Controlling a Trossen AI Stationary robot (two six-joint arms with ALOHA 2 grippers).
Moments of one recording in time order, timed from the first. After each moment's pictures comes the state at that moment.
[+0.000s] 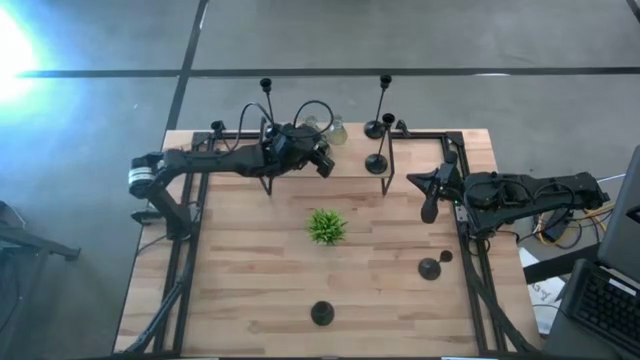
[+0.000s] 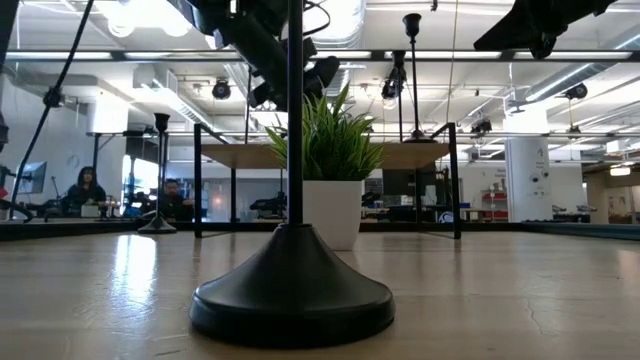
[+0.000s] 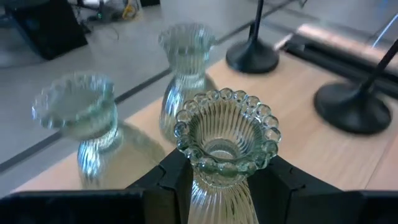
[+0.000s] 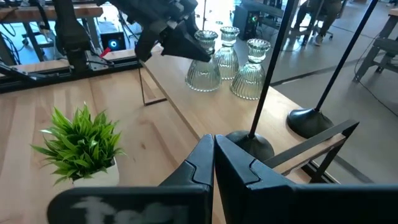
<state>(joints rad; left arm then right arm) 0.28 1.61 1.25 -0.11 -0.46 -0.23 0.14 0.60 0.68 -0.44 0.60 0.20</state>
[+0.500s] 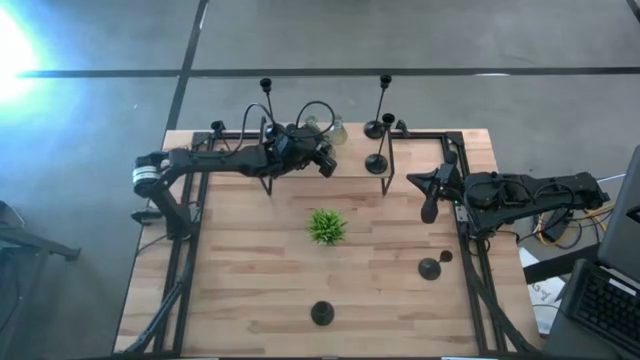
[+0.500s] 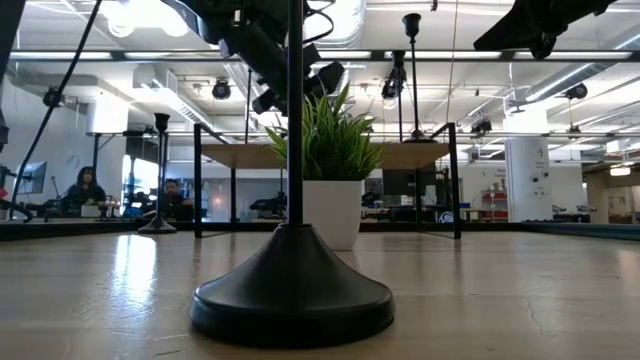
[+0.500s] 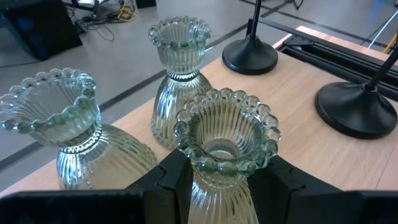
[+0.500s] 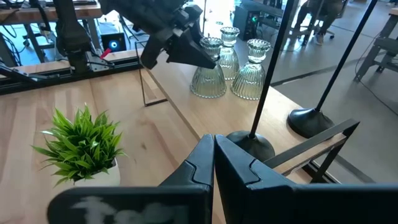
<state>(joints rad) 0.30 1.65 1.24 -0.05 -0.44 -0.23 0.14 0.60 0.68 -0.44 0.60 0.21</state>
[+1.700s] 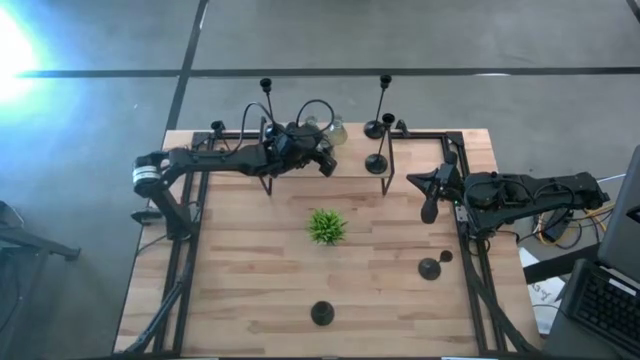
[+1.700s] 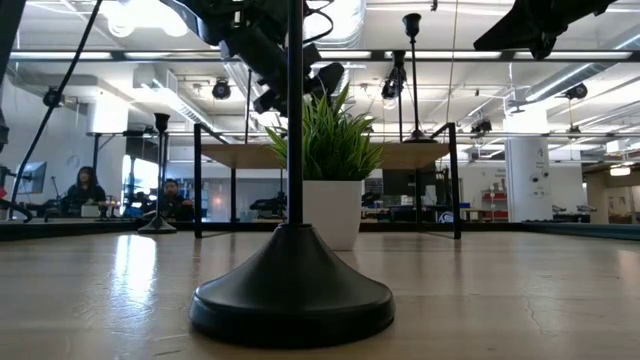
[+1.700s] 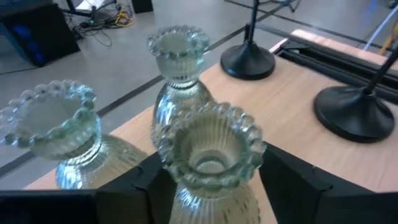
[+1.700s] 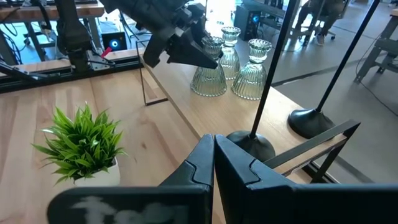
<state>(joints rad) 0.31 1.65 1.24 -0.03 -0.42 -0.20 0.14 0.60 0.68 -0.44 0.59 0.20</state>
